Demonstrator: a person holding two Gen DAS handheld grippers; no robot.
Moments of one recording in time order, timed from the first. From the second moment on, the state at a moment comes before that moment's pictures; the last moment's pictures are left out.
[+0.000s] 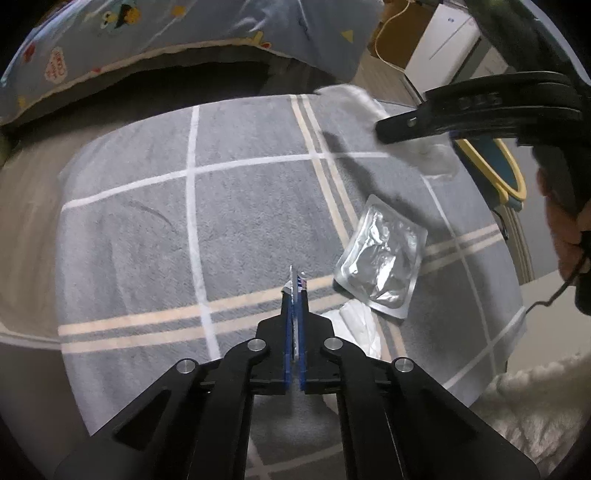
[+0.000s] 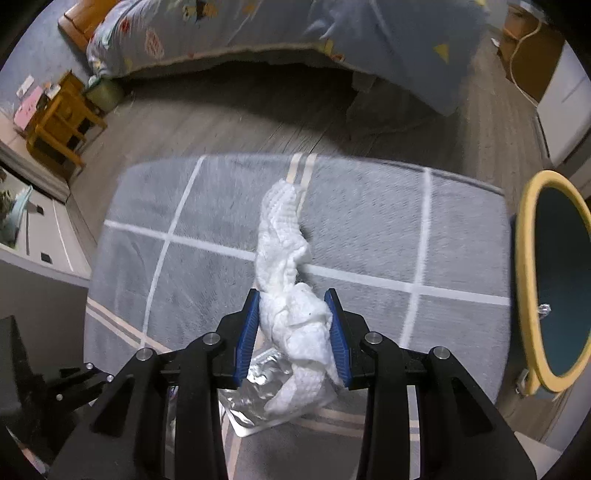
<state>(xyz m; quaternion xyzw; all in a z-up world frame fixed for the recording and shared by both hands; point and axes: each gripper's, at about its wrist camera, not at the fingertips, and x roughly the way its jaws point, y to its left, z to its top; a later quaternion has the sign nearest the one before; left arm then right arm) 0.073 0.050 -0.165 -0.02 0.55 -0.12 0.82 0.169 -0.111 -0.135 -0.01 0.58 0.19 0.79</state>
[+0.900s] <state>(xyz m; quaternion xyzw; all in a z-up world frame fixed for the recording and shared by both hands) 0.090 0.028 -0.196 0.05 0.58 -0.06 0.81 0.158 -0.176 -0.088 0.01 0.54 0.18 0.82</state>
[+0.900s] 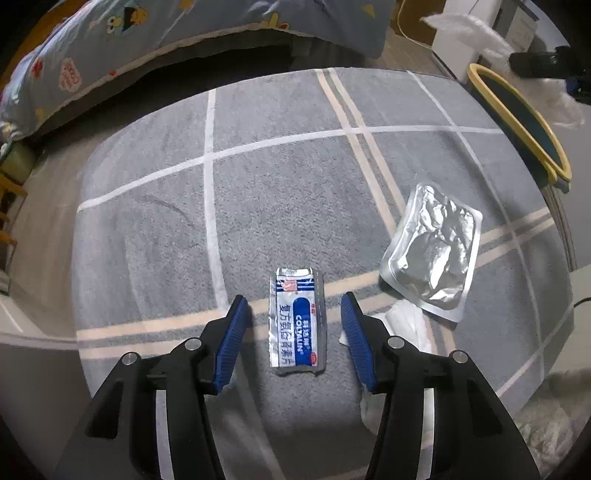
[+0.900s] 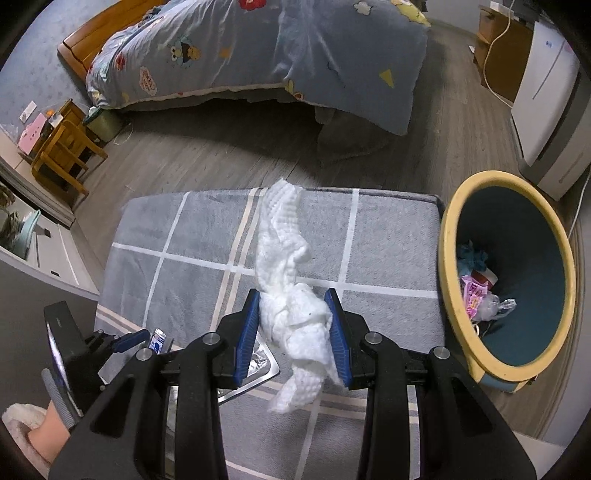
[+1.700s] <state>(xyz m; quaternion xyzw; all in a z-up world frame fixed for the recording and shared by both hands) 0.136 -0.123 -0.045 0.06 0.43 -0.19 0.88 0.171 -0.361 -0.052 0.10 0.50 0.05 0.86</state>
